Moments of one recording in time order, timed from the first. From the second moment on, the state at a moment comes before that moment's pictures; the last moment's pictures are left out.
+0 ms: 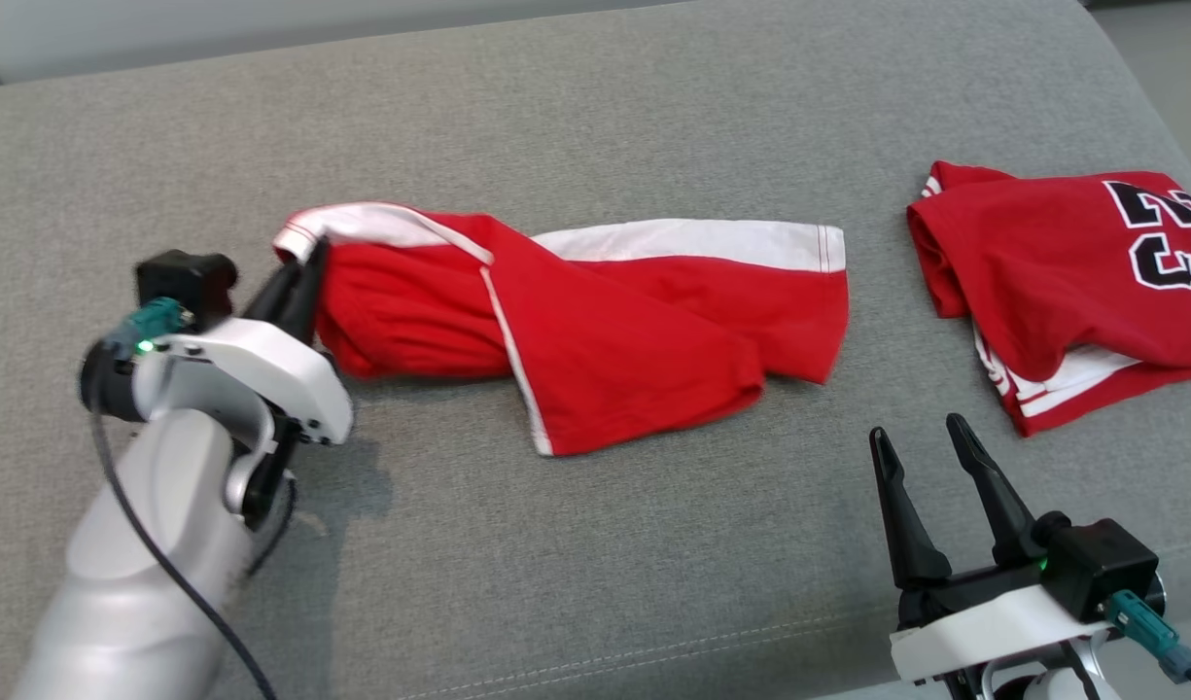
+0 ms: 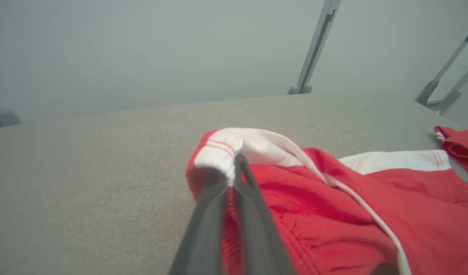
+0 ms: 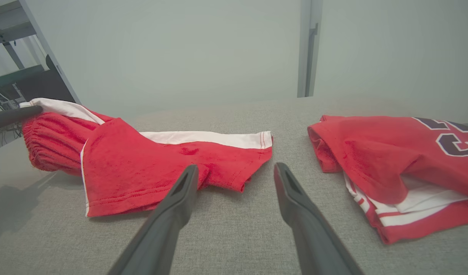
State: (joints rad) left arm -0.67 0.22 -0.34 0.73 -0.48 -0.07 -0.13; right arm -0.06 -0.04 0.15 0.11 0.21 0.13 -0.24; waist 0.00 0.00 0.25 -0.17
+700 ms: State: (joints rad) left arm -0.16 0.37 -0.38 0.16 -0.48 -0.03 -0.16; right arm -0.07 -0.05 0.11 0.08 0.21 0.13 -0.23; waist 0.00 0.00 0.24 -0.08
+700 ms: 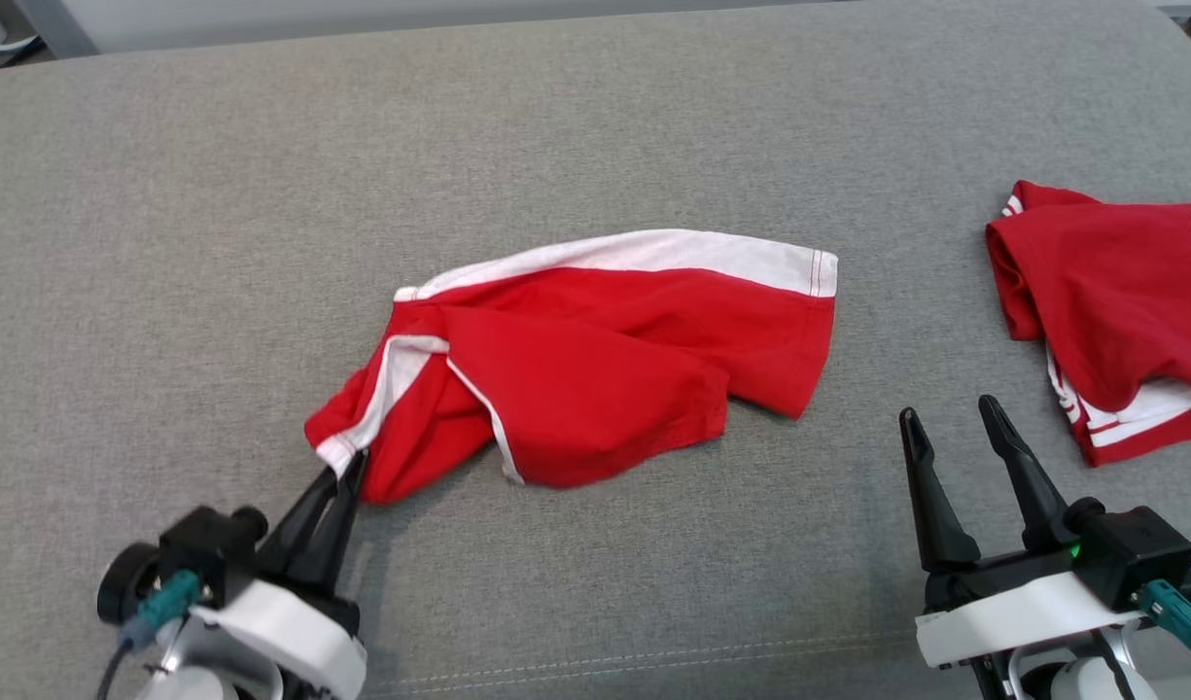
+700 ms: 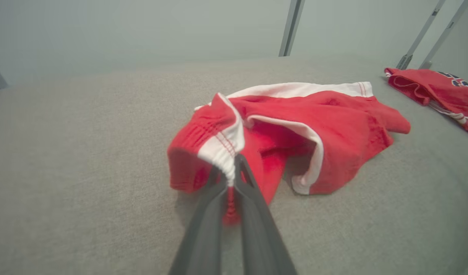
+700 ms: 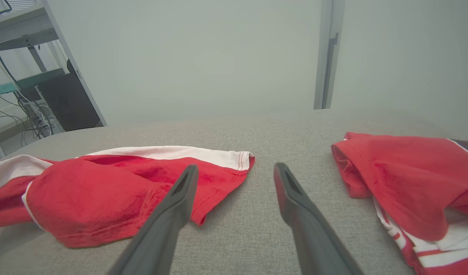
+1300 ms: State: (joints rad) left arm -0.02 0.39 -0.45 0.15 -0.49 0.01 -0.05; right arm -0.06 -0.08 0.09 0.05 0.21 0.13 -0.19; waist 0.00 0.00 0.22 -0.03
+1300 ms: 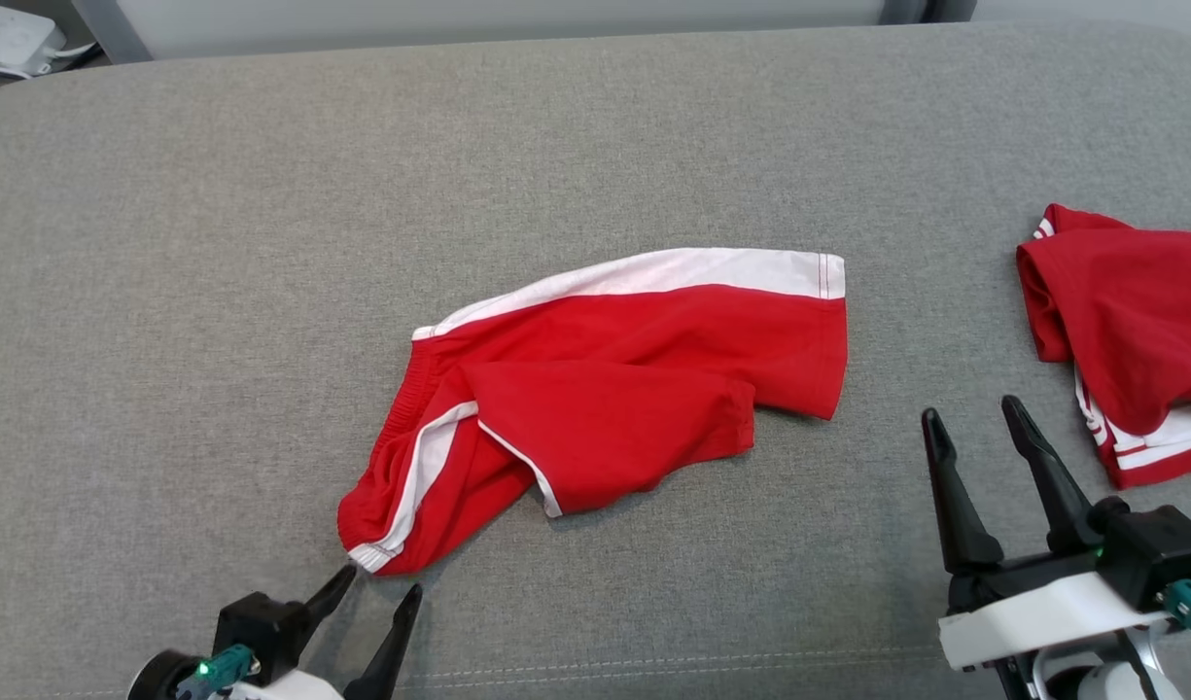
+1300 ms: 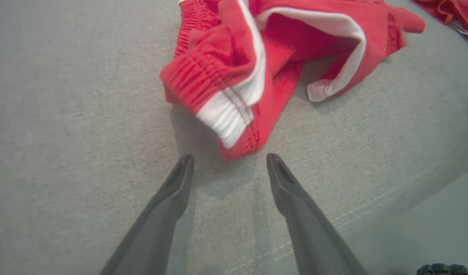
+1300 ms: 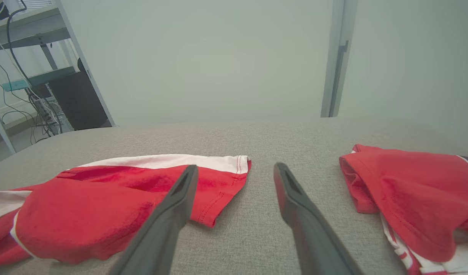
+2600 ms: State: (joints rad) left arm -0.05 0.36 -0.24 0.01 -0.55 0.23 -0.16; right arm -0.05 -0.08 0.02 0.14 0.21 0.13 -0.17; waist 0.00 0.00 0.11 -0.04
